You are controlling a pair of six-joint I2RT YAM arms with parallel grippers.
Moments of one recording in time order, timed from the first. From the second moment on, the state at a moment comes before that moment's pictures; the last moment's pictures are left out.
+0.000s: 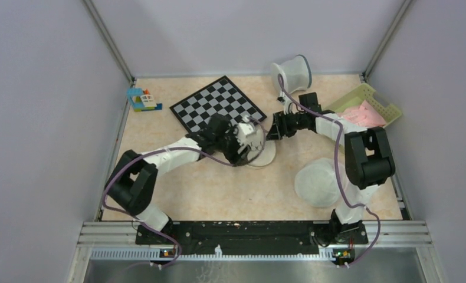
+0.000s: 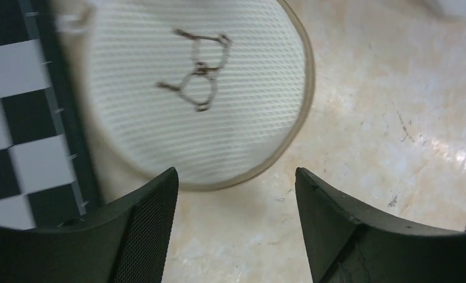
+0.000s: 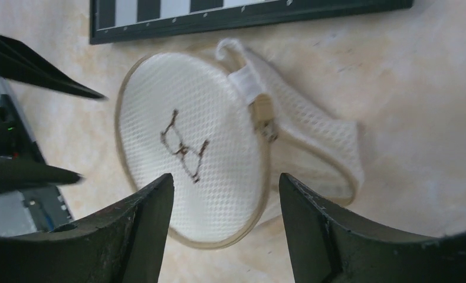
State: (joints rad) left arm -0.70 1.62 0.97 -0.16 0.41 0.33; right arm 0.25 1.78 1.13 -0.25 -0.76 0.00
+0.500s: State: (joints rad) left arm -0.30 1.53 1.01 -0.19 0.72 0.07; right arm 0.40 1.94 1.20 -0.24 -0.68 -0.18
